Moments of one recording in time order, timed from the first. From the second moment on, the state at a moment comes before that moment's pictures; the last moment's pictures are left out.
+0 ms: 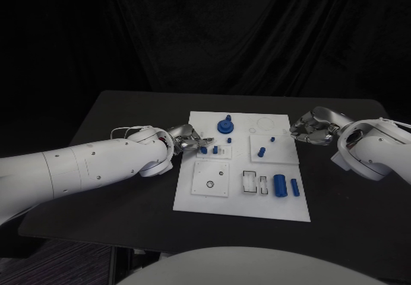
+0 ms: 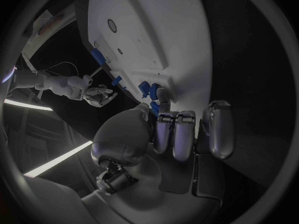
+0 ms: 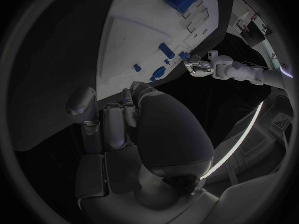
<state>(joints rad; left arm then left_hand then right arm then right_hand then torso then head) 1.20 -0.67 -0.21 1.36 -1.08 -0.25 -0.22 0.94 0.18 -0.04 0.29 0.19 0.98 0.04 0.34 1.31 1.47 -0.02 1.57 1.31 1.47 -0.06 1.57 1.31 0.05 1.45 0.06 1.38 1.31 1.32 -1.03 -0.25 1.55 -1.15 -0.37 -0.20 1.50 -0.07 0.24 0.28 0.38 0.92 0.13 0.15 0.18 1.35 0.04 1.36 1.22 1.46 -0.03 1.33 1.27 0.09 1.39 0.08 0.99 1.31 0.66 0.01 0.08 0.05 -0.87</state>
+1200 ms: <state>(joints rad) 1.20 -0.67 -0.21 1.37 -1.08 -0.23 -0.23 1.13 0.12 -0.08 0.28 0.28 1.02 0.03 0.30 1.31 1.47 -0.03 1.57 1.31 1.47 -0.07 1.57 1.31 0.05 1.45 0.04 1.38 1.31 1.31 -1.03 -0.25 1.55 -1.15 -0.36 -0.20 1.50 -0.07 0.25 0.28 0.38 0.92 0.13 0.15 0.18 1.34 0.05 1.36 1.21 1.46 -0.03 1.32 1.26 0.09 1.38 0.08 0.98 1.31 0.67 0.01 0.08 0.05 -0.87</state>
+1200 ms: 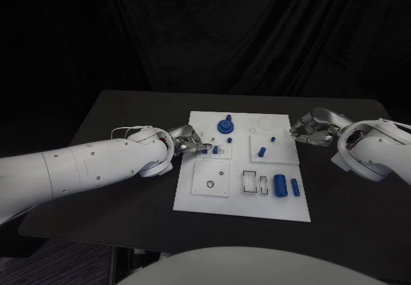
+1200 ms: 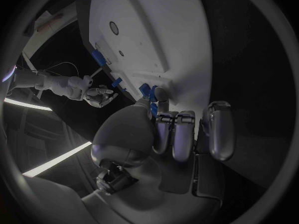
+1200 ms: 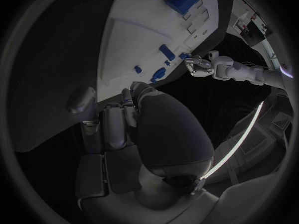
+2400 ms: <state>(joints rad) 1.19 -0.69 -0.21 1.40 -1.08 -0.29 -0.22 1.30 0.05 0.06 0.27 0.52 1.03 0.02 0.24 1.30 1.47 -0.03 1.57 1.31 1.47 -0.07 1.57 1.31 0.05 1.45 0.04 1.38 1.31 1.31 -1.03 -0.25 1.55 -1.15 -0.36 -0.20 1.50 -0.07 0.25 0.28 0.38 0.92 0.13 0.15 0.18 1.34 0.05 1.36 1.22 1.46 -0.03 1.32 1.26 0.09 1.38 0.08 0.98 1.31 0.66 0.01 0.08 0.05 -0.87</state>
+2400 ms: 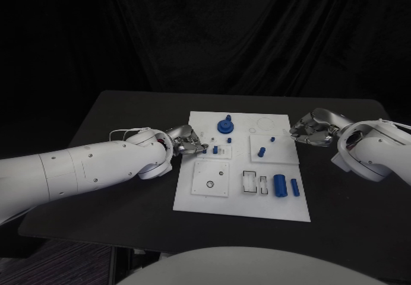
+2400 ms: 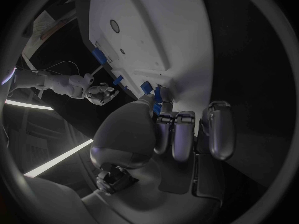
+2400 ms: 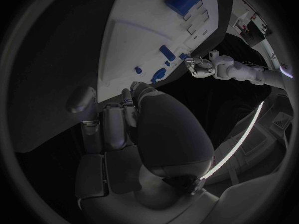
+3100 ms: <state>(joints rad) 1.19 -0.69 -0.21 1.41 -1.17 -0.29 -0.26 1.29 0.03 0.11 0.29 0.42 1.04 0.02 0.24 1.31 1.47 -0.03 1.57 1.31 1.47 -0.07 1.57 1.31 0.05 1.45 0.04 1.38 1.31 1.31 -1.02 -0.25 1.54 -1.15 -0.36 -0.20 1.50 -0.07 0.25 0.28 0.38 0.92 0.13 0.15 0.18 1.34 0.05 1.35 1.21 1.46 -0.03 1.32 1.26 0.09 1.38 0.08 0.98 1.31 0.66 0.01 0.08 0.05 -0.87</state>
